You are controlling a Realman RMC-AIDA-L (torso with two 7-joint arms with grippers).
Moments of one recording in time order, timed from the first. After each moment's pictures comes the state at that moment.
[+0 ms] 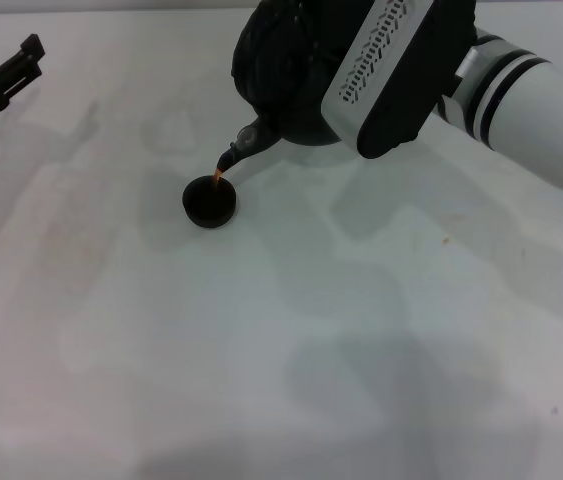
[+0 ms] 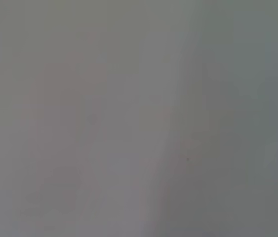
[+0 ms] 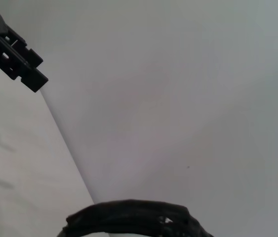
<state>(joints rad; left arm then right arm) -0.37 -2.07 0.84 0.45 -1.98 -1.03 2.22 0.42 2.02 -2.13 -1.19 1.60 -0.05 -1.89</state>
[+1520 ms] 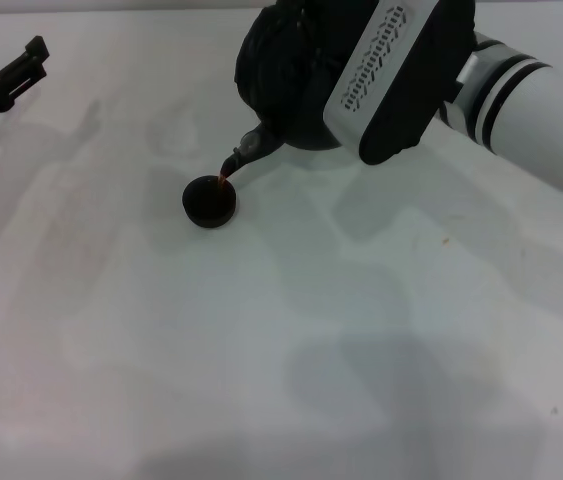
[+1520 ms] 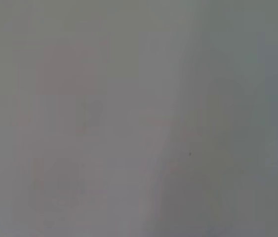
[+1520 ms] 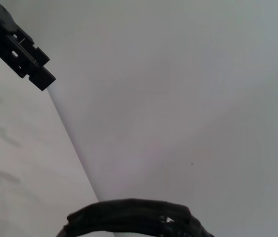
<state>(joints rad) -0.38 -2.07 0.84 0.44 -1.98 -1.01 2.22 0.41 2.02 -2.13 -1.19 1.58 -0.04 -1.89</state>
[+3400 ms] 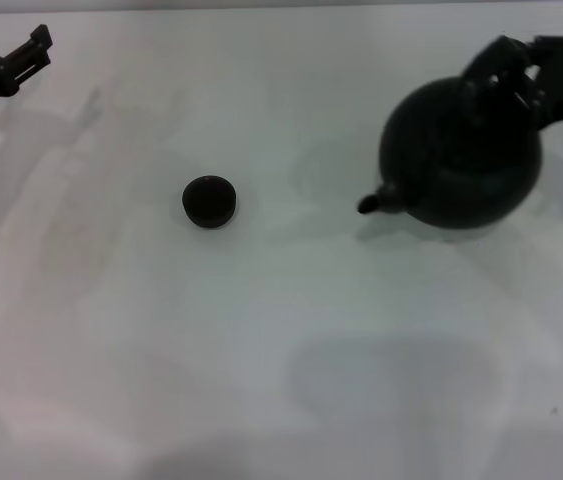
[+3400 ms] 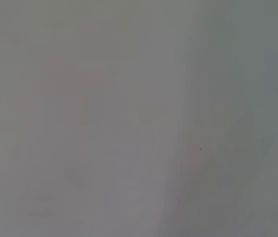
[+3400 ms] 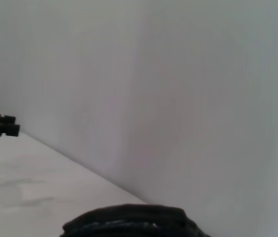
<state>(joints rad) -0.43 -2.07 0.85 0.43 -1.97 -0.93 2.24 0.16 2.01 -1.33 -1.02 1.79 0.98 -1.90</state>
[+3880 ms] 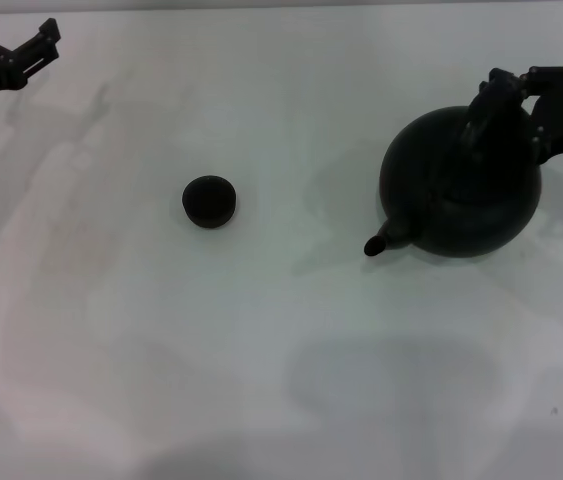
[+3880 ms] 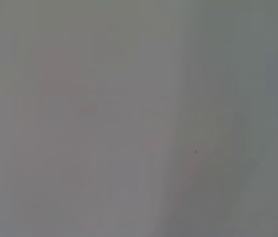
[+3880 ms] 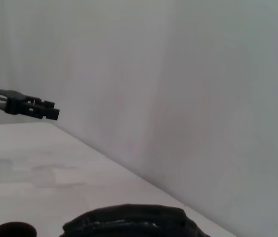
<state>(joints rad) -0.45 -2.07 0.85 0.42 -1.97 -0.92 2.26 0.19 2.01 -1.26 -0.89 1.79 1.10 -2.06</state>
